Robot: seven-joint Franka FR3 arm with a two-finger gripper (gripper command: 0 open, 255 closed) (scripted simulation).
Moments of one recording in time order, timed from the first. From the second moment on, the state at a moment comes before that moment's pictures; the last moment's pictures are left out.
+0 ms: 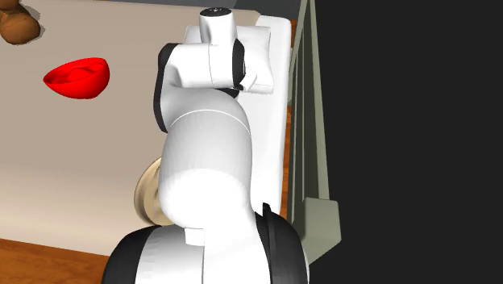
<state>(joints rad) -0.10 0.00 0.33 -1.78 -0.02 1.79 1.30</state>
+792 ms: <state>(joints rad) -0.10 0.01 0.33 -1.65 -0.02 1.67 1.30</state>
